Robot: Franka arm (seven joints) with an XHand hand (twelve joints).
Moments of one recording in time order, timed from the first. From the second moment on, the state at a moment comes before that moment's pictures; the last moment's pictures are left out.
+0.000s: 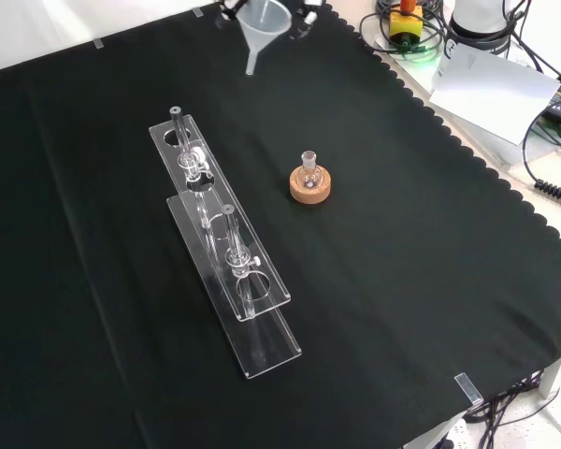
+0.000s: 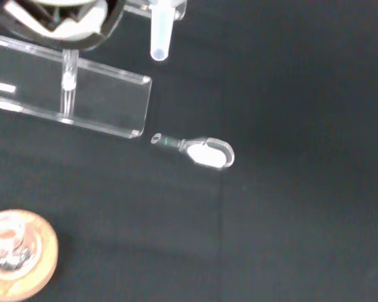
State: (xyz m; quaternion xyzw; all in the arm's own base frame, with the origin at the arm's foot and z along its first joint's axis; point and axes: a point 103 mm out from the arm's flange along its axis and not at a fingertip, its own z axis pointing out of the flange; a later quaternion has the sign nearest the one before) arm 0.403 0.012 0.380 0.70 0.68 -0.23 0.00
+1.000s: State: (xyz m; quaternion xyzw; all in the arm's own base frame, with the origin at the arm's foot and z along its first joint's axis) arm 0.385 0.055 0.288 0.68 0.69 -0.25 -0.06
